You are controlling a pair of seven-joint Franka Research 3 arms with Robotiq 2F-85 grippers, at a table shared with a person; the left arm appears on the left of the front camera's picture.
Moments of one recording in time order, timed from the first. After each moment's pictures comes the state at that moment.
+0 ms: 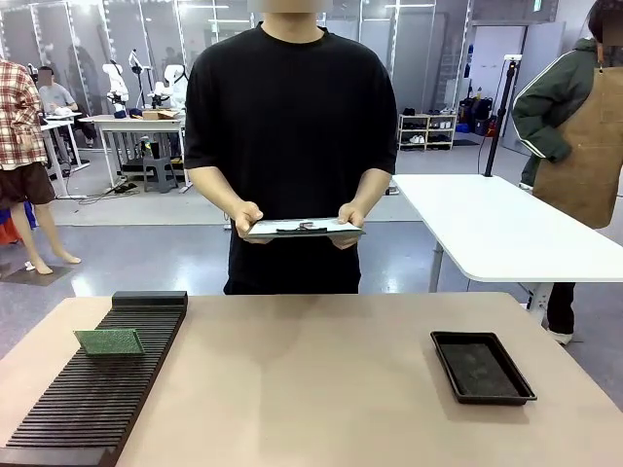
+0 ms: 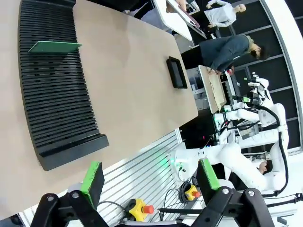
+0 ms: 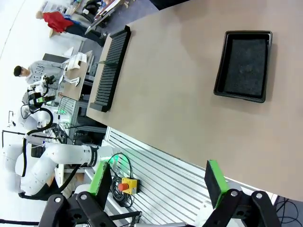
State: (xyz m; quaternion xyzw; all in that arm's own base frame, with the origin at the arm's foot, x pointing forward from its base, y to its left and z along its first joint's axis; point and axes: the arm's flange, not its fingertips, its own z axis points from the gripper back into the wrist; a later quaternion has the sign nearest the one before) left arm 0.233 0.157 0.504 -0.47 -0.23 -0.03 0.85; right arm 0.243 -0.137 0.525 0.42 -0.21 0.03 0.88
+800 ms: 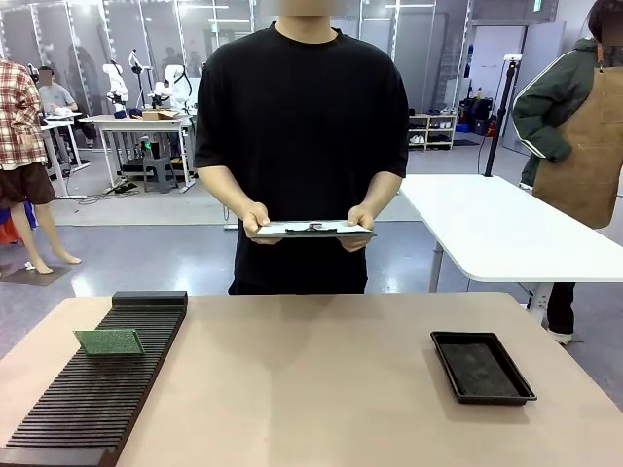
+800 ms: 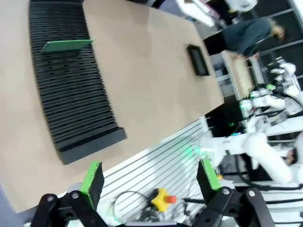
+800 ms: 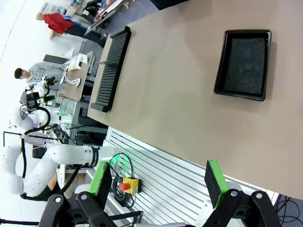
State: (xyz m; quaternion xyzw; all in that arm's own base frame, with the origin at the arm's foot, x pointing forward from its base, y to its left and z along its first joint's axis) left arm 0.238 0.138 0.538 -0.38 -0.22 -0.08 0.89; right arm 0.241 -0.138 0.525 0.42 -0.21 0.03 0.88
